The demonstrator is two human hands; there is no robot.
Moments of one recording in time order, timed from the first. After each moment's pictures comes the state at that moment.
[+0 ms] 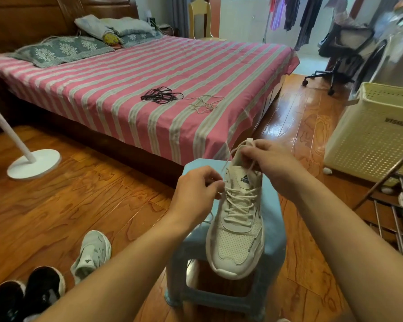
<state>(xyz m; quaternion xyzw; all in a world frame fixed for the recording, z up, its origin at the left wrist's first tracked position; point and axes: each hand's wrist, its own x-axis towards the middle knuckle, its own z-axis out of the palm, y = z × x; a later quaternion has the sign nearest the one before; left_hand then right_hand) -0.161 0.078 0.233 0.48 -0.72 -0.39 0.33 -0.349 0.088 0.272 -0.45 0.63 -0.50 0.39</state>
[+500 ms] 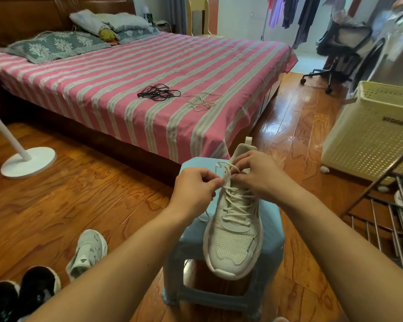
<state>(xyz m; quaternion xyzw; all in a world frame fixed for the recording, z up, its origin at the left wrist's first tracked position) -0.170 0.064 0.224 0.49 -0.66 -0.44 0.35 -0.344 0.093 0.256 -0.67 0.68 -0.26 0.15</state>
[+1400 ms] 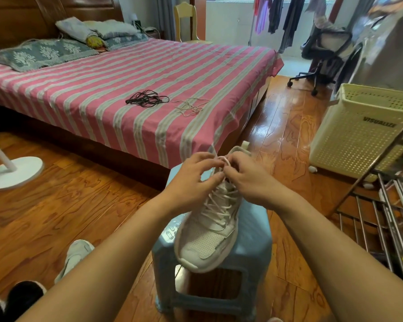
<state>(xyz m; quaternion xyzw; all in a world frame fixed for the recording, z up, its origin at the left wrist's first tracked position) -0.179 0.044 0.235 0.33 -0.83 -0.36 0.28 -0.348 0.097 0.252 -0.62 0.66 -0.36 0.24</state>
